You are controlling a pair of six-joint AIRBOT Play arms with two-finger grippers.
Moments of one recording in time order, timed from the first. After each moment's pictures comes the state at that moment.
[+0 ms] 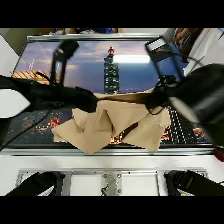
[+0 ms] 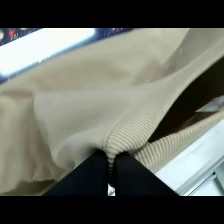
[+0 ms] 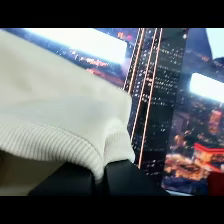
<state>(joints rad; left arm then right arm) -0.57 -0.99 1.47 1.34 -1.28 -1.71 0.80 -1.14 1.69 -2.08 1.75 1.86</state>
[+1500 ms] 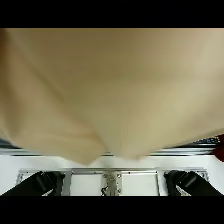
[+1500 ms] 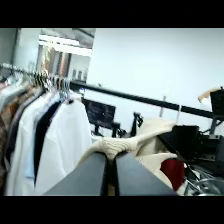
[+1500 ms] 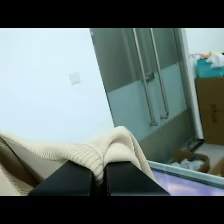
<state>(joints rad) -0.85 -0.83 1.93 1.26 -0.67 -1.64 0.56 -0.79 2.05 -1.36 0.92 1.79</state>
